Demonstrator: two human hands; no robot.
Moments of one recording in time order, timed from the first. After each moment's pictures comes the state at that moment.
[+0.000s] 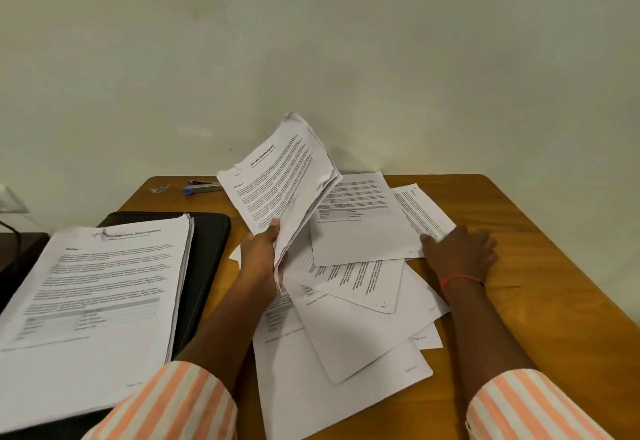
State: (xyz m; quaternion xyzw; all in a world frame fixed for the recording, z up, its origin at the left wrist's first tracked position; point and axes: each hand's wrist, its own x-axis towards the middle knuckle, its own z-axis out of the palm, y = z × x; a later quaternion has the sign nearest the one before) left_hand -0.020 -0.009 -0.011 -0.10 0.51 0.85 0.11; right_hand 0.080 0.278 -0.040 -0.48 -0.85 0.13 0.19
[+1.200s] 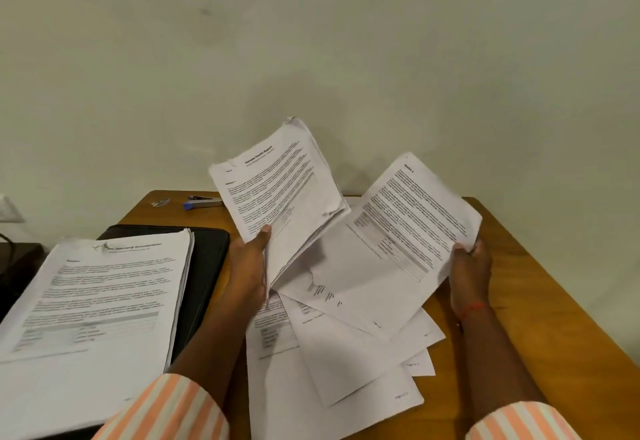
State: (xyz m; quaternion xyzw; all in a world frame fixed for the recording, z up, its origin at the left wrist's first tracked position) left_hand -0.032 -0.022 -0.003 -0.01 0.52 0.85 0.07; right_hand 0.103 0.283 -0.019 -0.32 -0.61 0.61 0.40
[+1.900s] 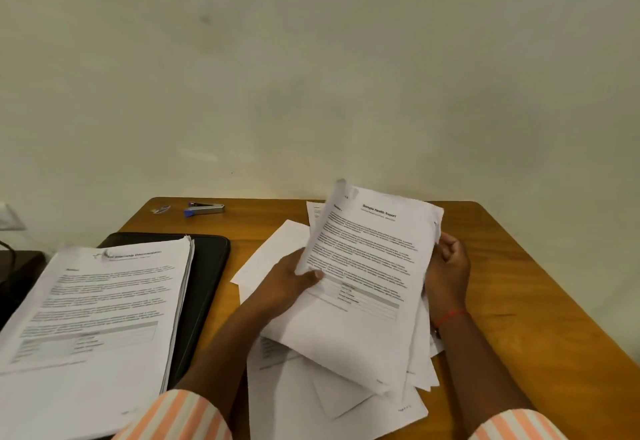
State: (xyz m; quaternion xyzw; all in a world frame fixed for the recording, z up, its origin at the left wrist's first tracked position) left_hand -0.017 -0.012 -0.017 0.27 0.75 0.58 0.17; right_hand 0.082 0.245 -0.017 -0.28 -0.58 0.64 0.41
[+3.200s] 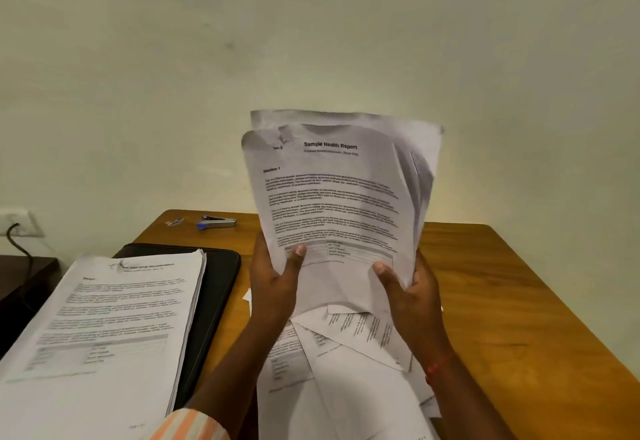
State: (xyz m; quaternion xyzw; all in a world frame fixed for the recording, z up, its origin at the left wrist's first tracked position) left_hand 0.004 -0.014 0.019 0.19 0.60 0.76 -0.14; right_hand 0.097 0.163 0.016 -0.06 -0.71 0.63 0.32
